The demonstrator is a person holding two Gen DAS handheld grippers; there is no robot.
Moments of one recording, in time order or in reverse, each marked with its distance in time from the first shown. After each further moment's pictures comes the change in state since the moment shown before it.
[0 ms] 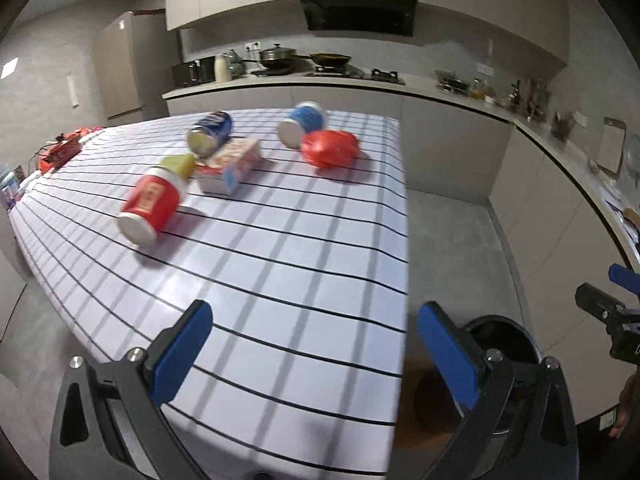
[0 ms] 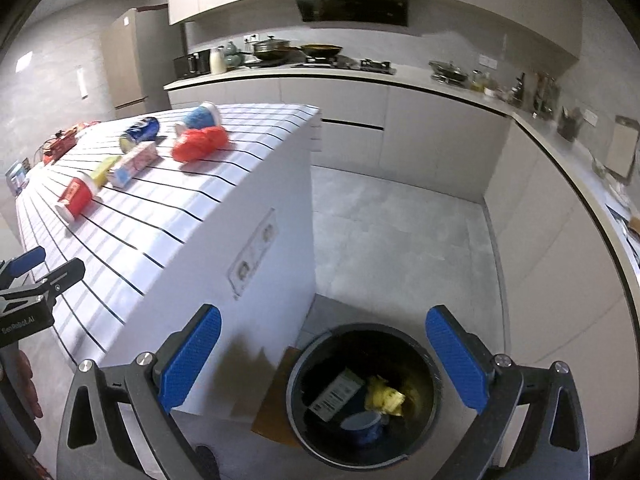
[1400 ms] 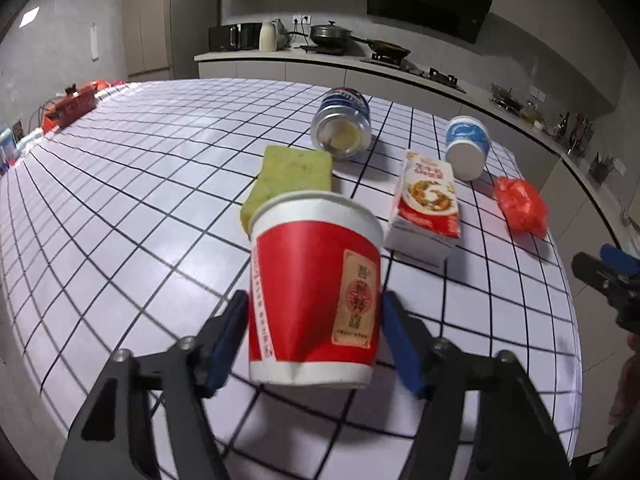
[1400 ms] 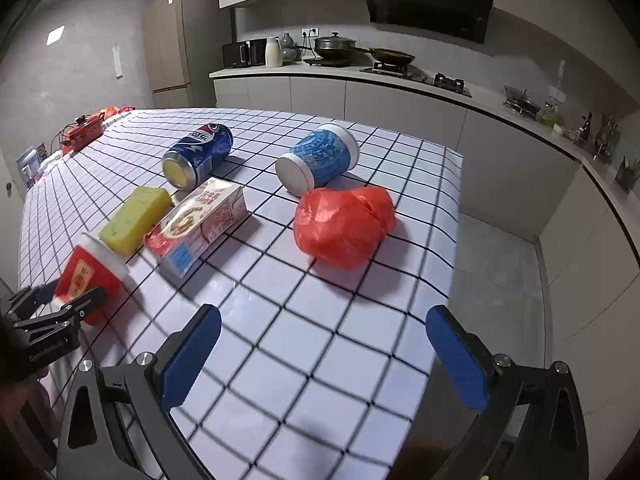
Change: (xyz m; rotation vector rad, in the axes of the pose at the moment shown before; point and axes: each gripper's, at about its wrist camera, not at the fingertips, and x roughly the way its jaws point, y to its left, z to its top) left arm 0.132 0.199 0.071 -0.126 0.073 -0.015; right arm 0.145 0.204 0.142 -0.107 0.004 0.103
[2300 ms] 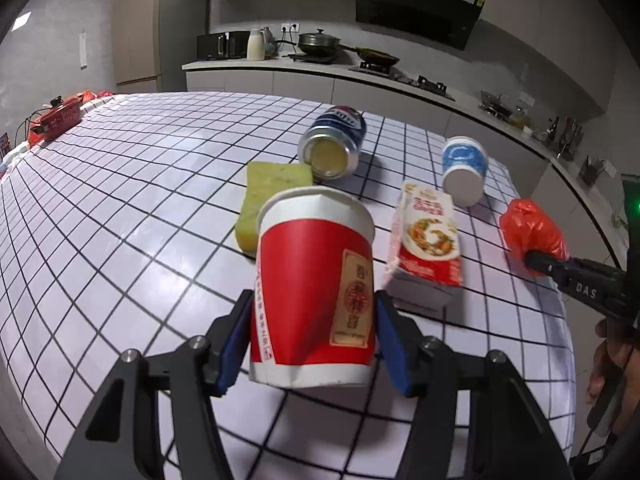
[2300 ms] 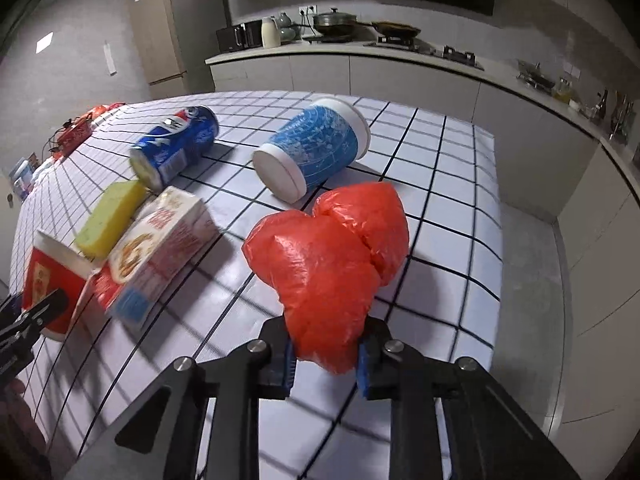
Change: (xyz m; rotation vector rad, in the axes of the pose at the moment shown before) left arm 0.000 0.001 0.021 0.027 -0.025 -0.041; right arm 0.067 -0.011 0.027 0.038 0.072 0.049
